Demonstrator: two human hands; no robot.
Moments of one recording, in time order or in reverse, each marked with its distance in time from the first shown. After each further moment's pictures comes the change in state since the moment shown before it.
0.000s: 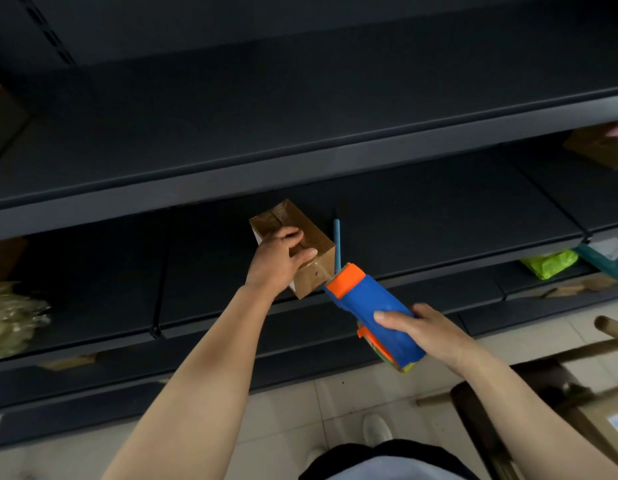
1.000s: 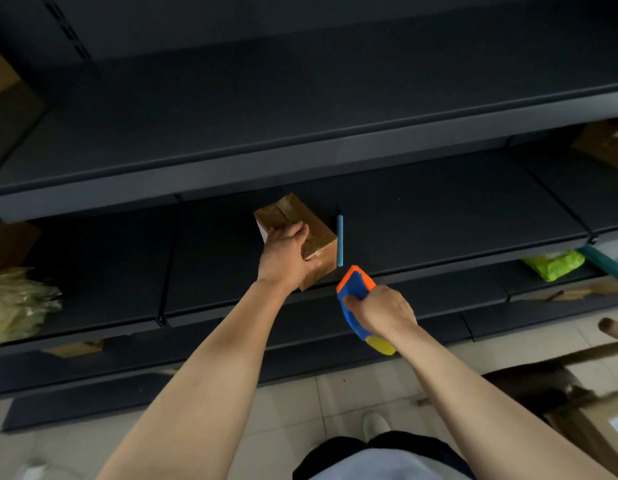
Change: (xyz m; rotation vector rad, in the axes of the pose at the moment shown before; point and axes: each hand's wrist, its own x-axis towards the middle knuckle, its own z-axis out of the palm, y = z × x) left_hand -0.007 0.006 0.014 0.371 0.011 0.029; right_hand 0.027 -0.036 0.055 -0.521 0.214 0.072
